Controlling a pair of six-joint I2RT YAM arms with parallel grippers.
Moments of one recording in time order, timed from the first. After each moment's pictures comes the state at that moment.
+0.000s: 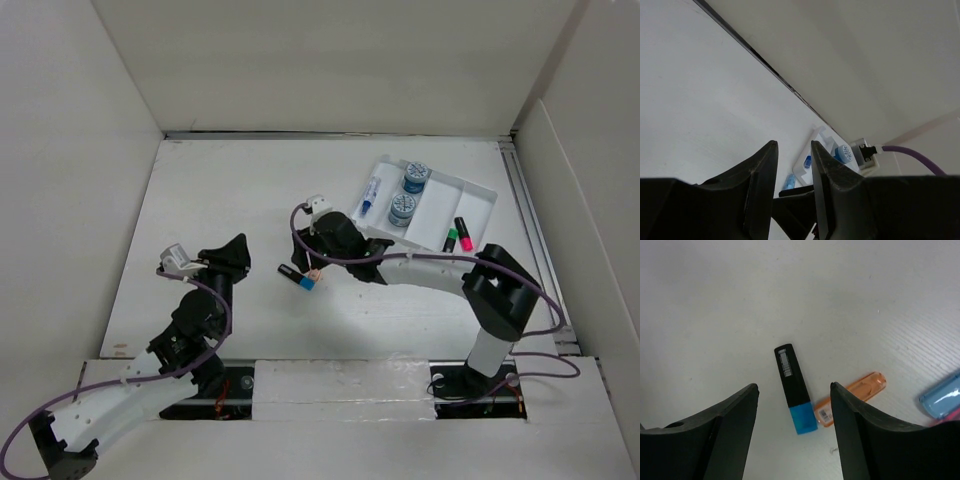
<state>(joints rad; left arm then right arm) -0.89 0.35 0.33 0.13 -0.95 -0.77 0.94 1.72 1.11 0.07 0.11 0.40</state>
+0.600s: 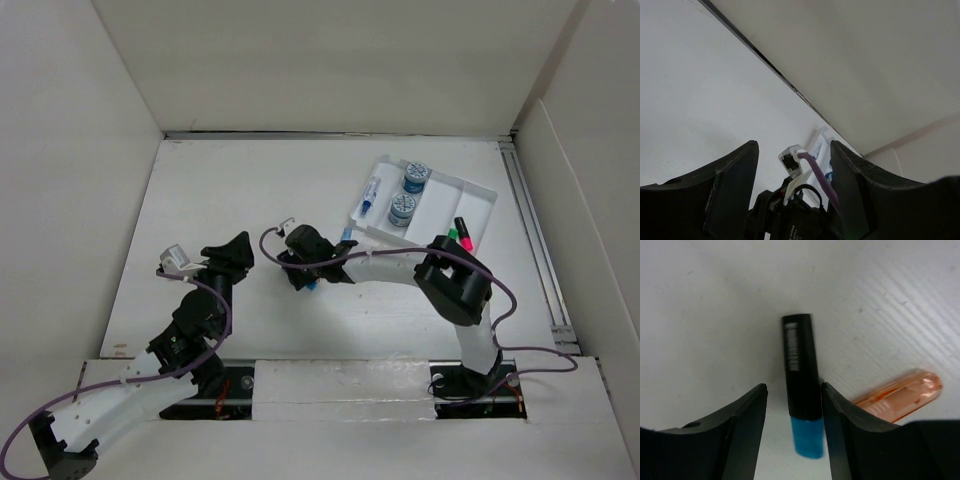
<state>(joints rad) -0.89 0.35 0.33 0.10 -0.97 -0.79 1.00 2.01 1.33 -0.16 0.08 0.28</state>
